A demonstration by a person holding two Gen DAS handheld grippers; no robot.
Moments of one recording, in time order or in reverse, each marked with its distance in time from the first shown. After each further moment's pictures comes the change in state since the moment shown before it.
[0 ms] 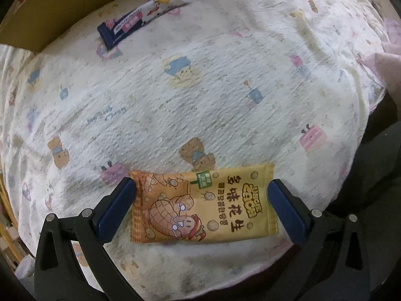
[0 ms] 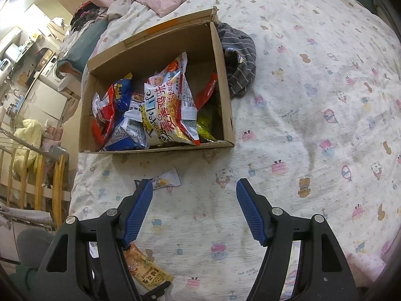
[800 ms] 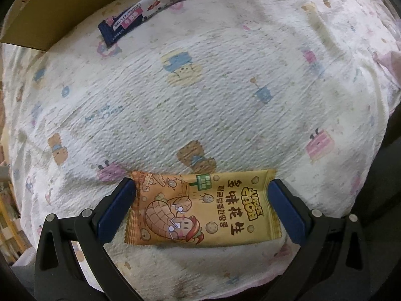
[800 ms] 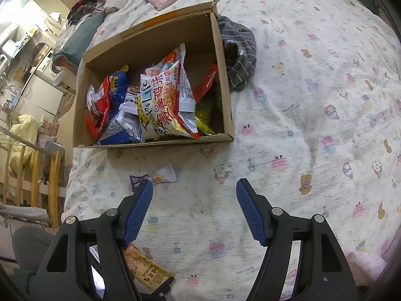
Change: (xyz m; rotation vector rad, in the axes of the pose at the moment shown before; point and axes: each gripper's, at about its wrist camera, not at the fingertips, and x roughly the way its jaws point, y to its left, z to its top) left arm 0.025 0.001 0.000 -0.026 -0.015 0.094; right arm 0.009 0.004 -0.002 -0.010 0.027 -0.021
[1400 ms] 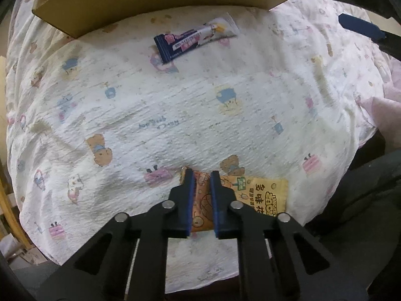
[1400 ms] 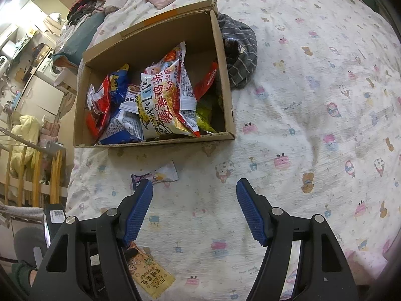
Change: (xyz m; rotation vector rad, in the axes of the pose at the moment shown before) left arm -0.026 0.075 0.018 -0.117 -0.031 -0.142; right arm 0.002 -0.002 0.000 0.009 0.010 0.008
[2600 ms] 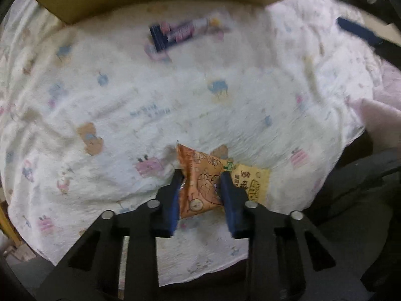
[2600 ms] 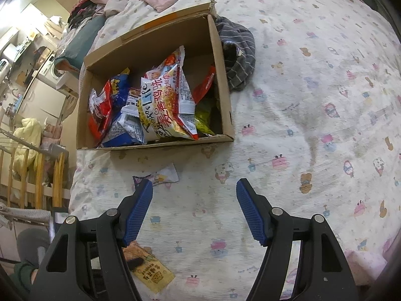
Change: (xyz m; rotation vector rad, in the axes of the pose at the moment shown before) left arm -0.016 -0.021 -0.001 -0.026 0.013 -0.085; right arm -0.005 -0.004 0.001 0.013 -0.006 0.015
